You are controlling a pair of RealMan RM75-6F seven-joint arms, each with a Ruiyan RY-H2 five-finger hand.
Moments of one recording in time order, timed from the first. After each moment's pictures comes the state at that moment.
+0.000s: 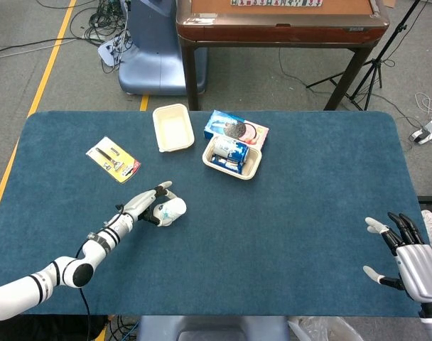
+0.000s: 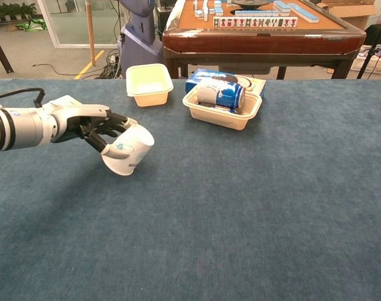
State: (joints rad) left arm -0.76 -1.53 -0.34 -1.28 1.14 0.44 -0.34; right arm 0.02 -0.96 -0.03 -1.78 -1.66 1.54 0.10
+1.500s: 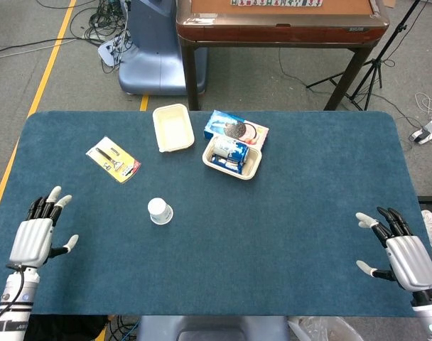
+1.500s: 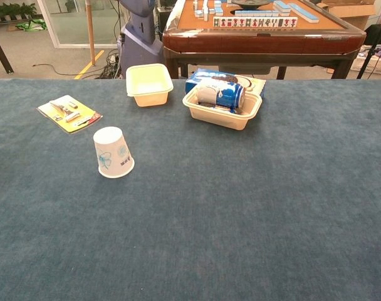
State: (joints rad) left arm -0.26 -1.16 -0.07 -1.82 1.28 1.43 0.23; right arm 0.08 -0.97 -0.01 -1.76 -1.64 1.45 0.13
